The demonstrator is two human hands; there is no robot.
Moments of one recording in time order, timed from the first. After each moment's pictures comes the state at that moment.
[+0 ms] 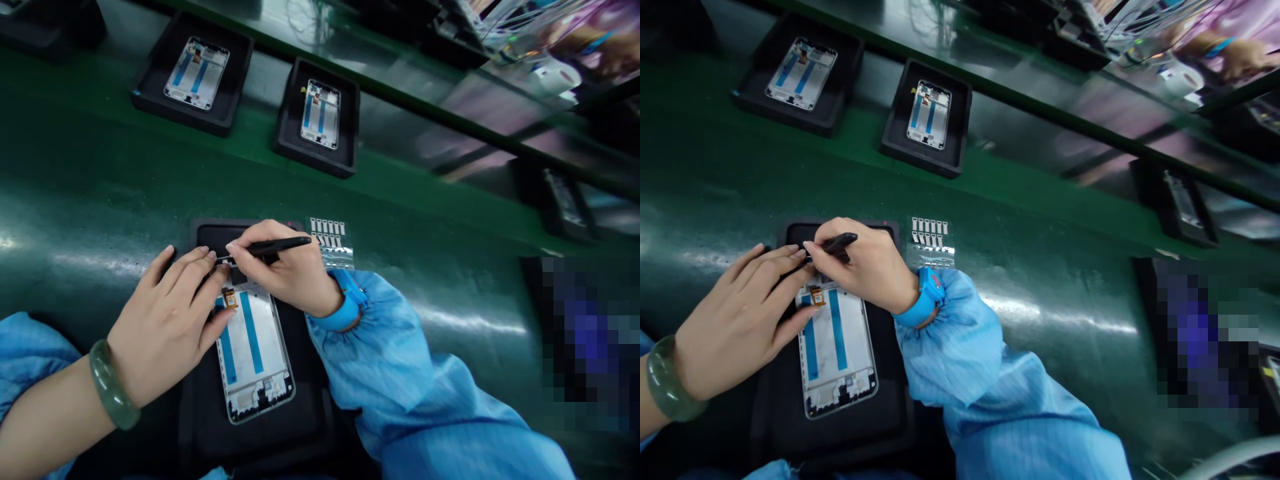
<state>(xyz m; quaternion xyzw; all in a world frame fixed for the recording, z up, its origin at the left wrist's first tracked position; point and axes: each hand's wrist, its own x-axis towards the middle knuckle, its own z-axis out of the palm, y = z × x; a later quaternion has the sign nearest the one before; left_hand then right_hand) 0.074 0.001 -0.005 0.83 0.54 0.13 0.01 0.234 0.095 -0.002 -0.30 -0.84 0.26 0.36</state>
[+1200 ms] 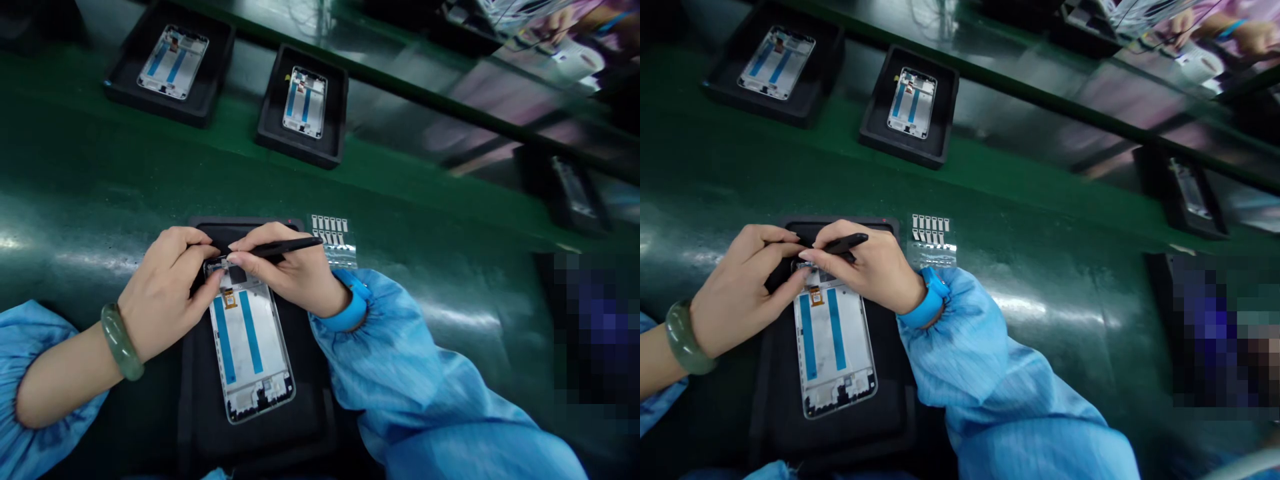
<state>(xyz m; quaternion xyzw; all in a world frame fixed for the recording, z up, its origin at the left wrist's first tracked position) 0.066 0.026 -0.011 0.79 0.55 0.26 0.07 0.243 0.095 -0.005 -0.28 -0.81 0.35 0.37</state>
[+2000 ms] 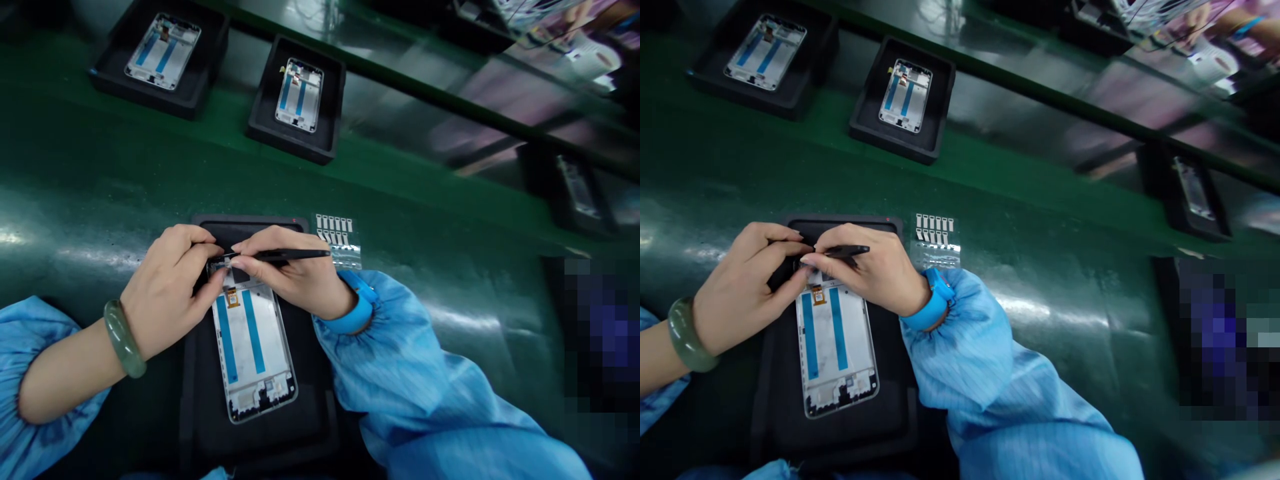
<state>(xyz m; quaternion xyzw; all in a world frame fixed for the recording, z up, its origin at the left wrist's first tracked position) 0.071 0.027 -0.010 0.79 0.55 0.26 0.07 0.249 0.093 -0.005 -0.26 -0.83 0.33 0.37</state>
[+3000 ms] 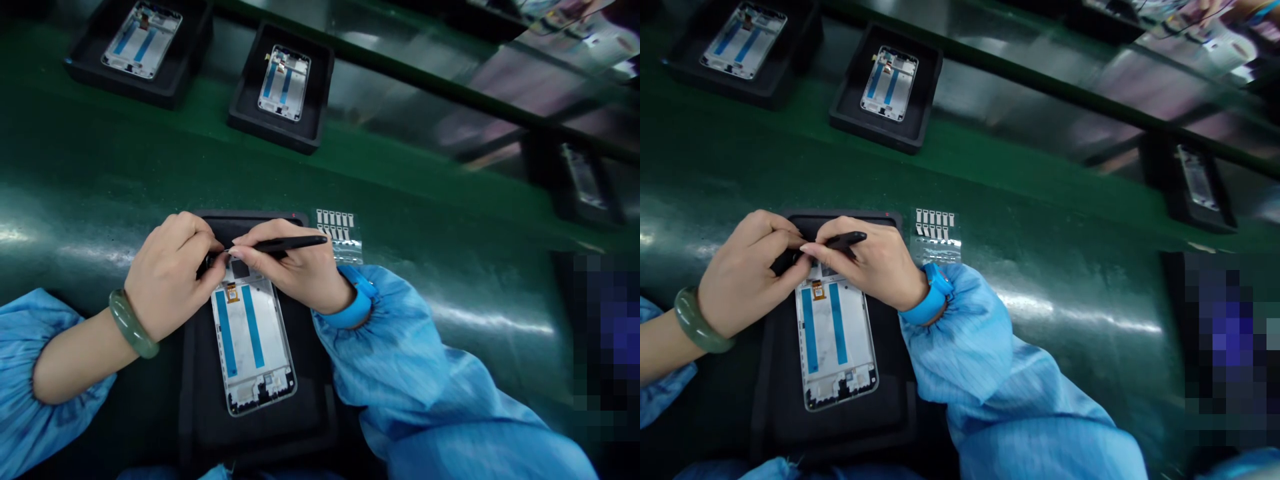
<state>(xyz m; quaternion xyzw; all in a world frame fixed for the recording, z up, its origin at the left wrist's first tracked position) 0.076 0.036 -0.006 0.79 0.56 0.25 0.04 0.250 0.091 -0.003 -0.31 -0.82 0.29 0.38</state>
